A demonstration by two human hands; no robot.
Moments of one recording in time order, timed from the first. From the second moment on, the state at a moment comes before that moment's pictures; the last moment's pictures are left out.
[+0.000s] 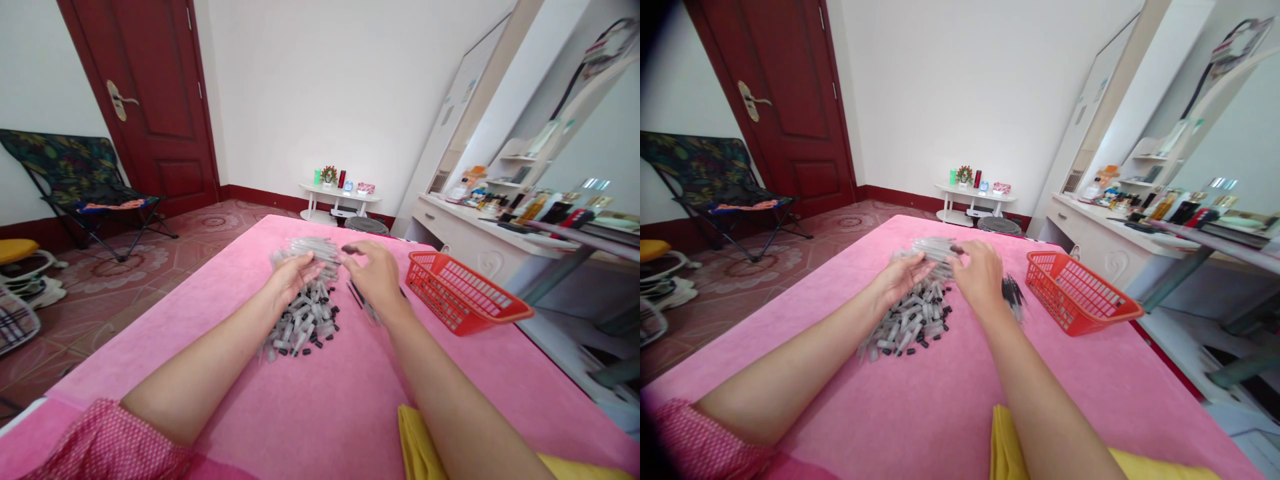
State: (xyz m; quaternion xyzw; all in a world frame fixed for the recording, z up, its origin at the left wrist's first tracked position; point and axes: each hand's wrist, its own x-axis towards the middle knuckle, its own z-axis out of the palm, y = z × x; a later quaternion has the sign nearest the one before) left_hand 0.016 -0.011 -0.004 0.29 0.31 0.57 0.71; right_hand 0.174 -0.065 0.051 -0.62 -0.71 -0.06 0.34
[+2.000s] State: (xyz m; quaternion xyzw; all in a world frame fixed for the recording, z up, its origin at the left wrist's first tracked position) left_hand 0.015 -0.008 -0.009 0.22 0.30 0.60 0.70; right_hand 0.162 -0.041 0.004 -0.40 -0.40 0.58 0.59
